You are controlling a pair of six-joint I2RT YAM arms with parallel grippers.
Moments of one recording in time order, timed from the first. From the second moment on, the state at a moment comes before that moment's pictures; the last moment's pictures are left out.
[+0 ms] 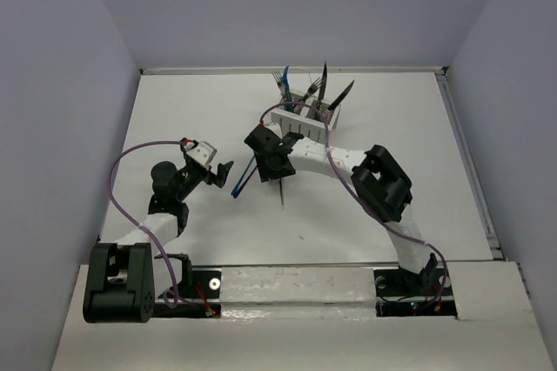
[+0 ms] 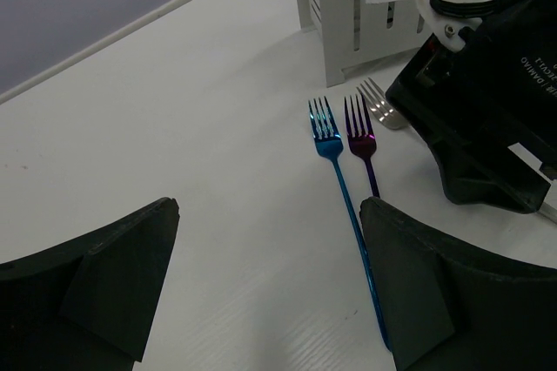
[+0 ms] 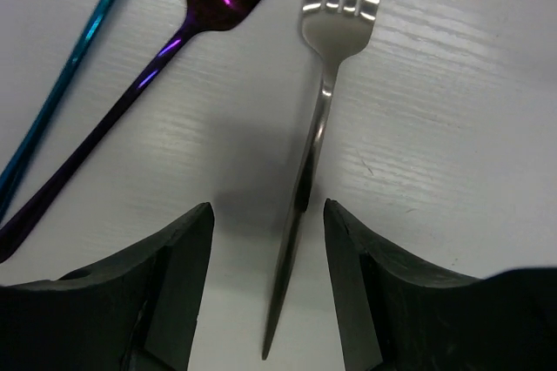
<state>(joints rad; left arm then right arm) -0.02 1.12 0.23 0.80 0.58 0.23 0.91 2.16 1.70 -0.67 0.32 0.58</state>
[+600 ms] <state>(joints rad) -0.02 1.12 0.23 0.81 0.57 0.23 0.82 2.21 1.73 -0.67 0.31 0.57</state>
